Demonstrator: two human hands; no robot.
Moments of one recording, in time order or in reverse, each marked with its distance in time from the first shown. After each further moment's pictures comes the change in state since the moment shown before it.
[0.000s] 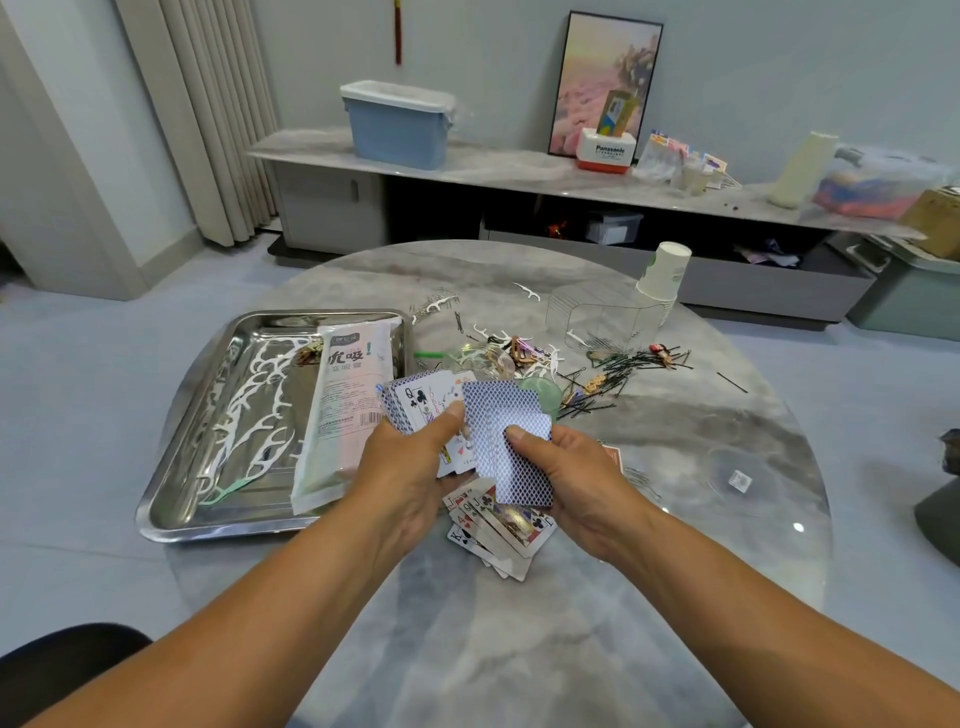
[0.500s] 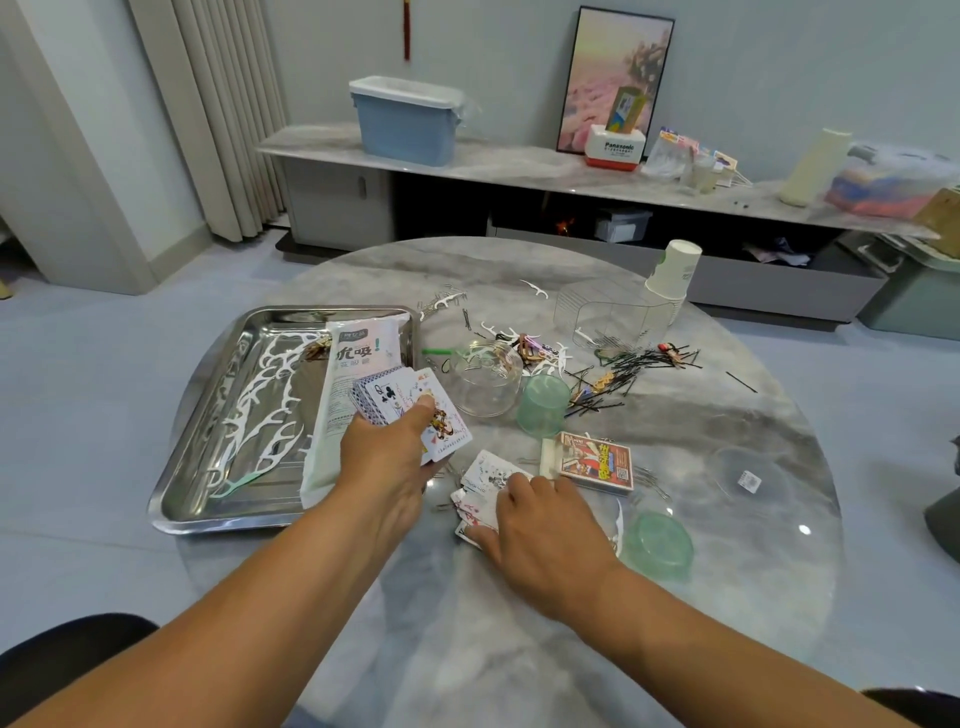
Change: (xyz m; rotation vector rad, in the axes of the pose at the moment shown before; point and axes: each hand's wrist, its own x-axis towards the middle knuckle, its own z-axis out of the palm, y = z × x) left_hand 0.007 0.011 -0.009 -0.071 0.206 0.032; right_hand -0.010 0.055 0.002 -2.139 -0.004 -0.605
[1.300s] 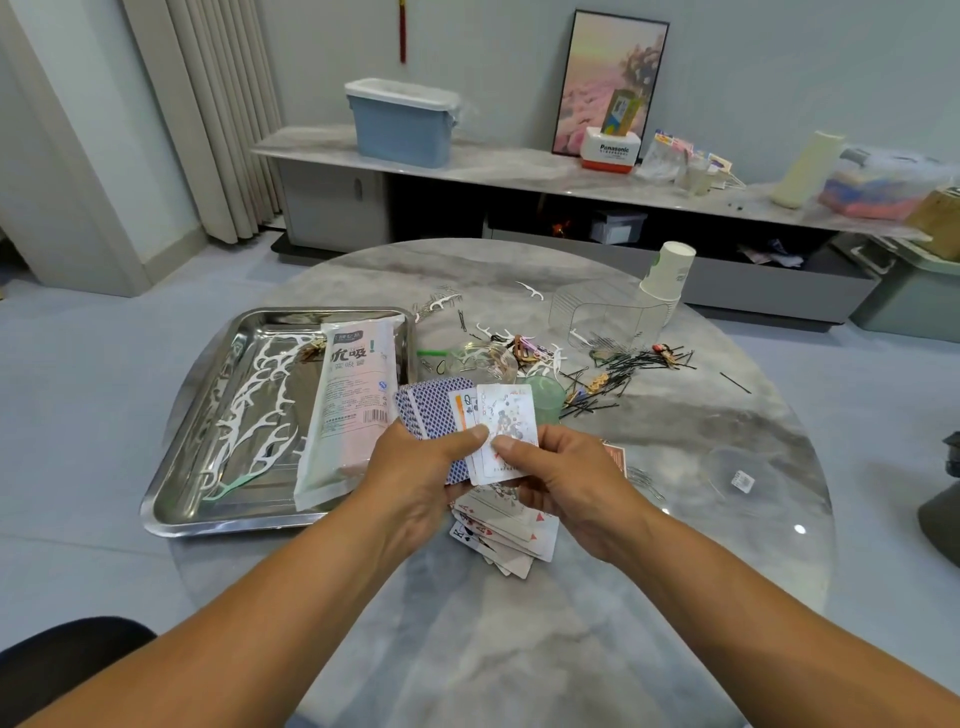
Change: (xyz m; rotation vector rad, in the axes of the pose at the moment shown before) left_hand -0.013 -0.015 0.005 0.145 -0.253 -0.058; right_hand 0.016 0.034 -0.041 1.971 -0.002 0.558
